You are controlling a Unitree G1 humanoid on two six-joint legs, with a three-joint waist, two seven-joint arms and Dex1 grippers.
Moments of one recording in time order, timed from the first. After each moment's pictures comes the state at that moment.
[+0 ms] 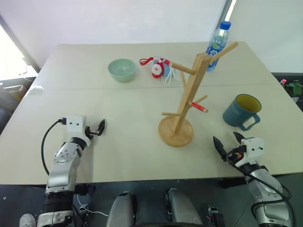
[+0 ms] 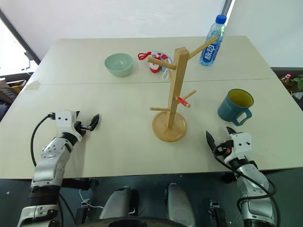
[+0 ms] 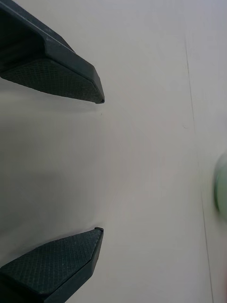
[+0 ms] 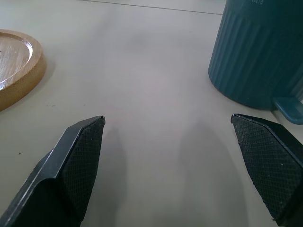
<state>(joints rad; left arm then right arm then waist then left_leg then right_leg) -0.12 0.34 0.21 0.06 -0.20 0.19 -0.30 0.19 -0.37 -0.28 -0.04 0.29 -0.04 0.46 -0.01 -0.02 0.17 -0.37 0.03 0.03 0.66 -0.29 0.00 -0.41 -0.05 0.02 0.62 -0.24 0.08</state>
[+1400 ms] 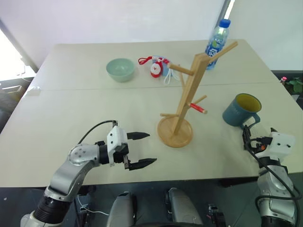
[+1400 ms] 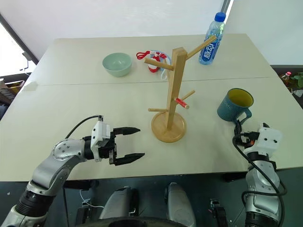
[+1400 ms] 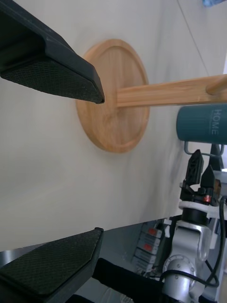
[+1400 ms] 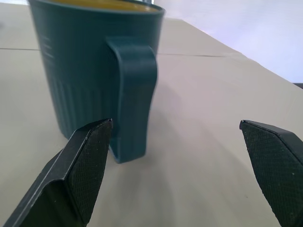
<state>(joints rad) -0.08 0.54 -0.15 -0.38 -0.44 0.29 -0.99 0.11 -0.33 -0.45 0.01 0.26 -0.09 0.16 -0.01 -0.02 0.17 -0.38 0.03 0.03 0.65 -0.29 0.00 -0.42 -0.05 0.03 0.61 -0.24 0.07</state>
